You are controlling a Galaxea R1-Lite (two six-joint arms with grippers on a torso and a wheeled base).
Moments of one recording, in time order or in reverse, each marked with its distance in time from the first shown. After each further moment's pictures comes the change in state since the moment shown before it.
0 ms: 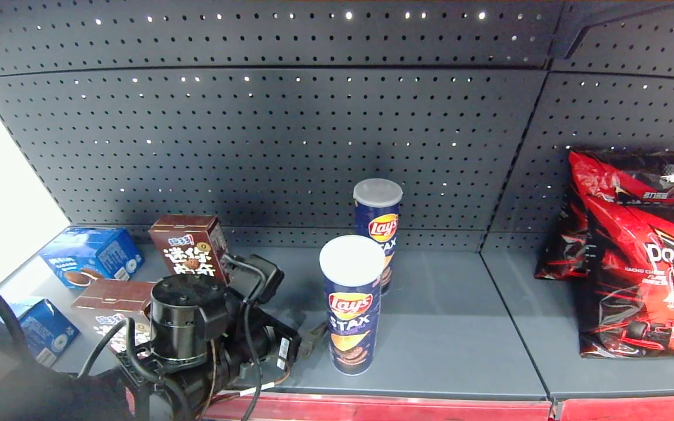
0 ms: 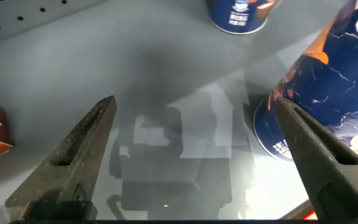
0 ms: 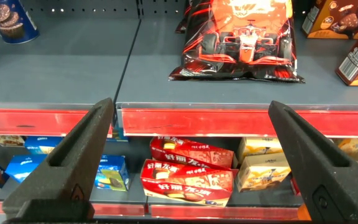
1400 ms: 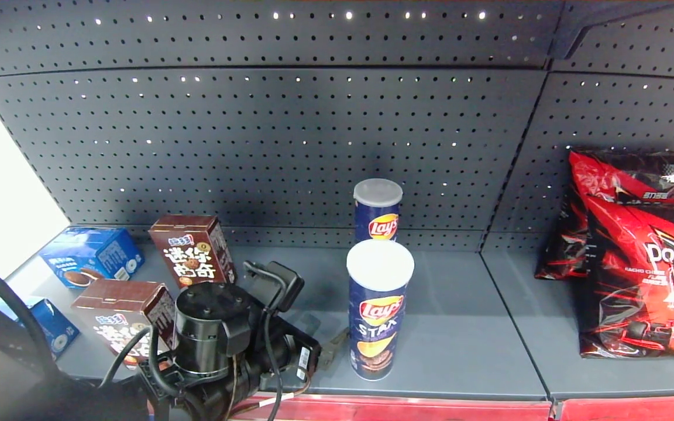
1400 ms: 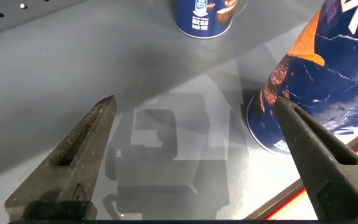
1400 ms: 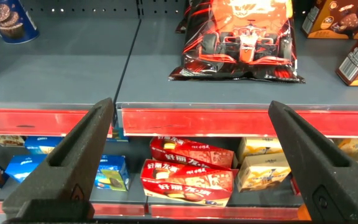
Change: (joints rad) left arm -0.085 0.029 -0.020 -0.012 0.032 -0.041; right arm 0.000 0.000 0.000 0.000 0.000 0.000
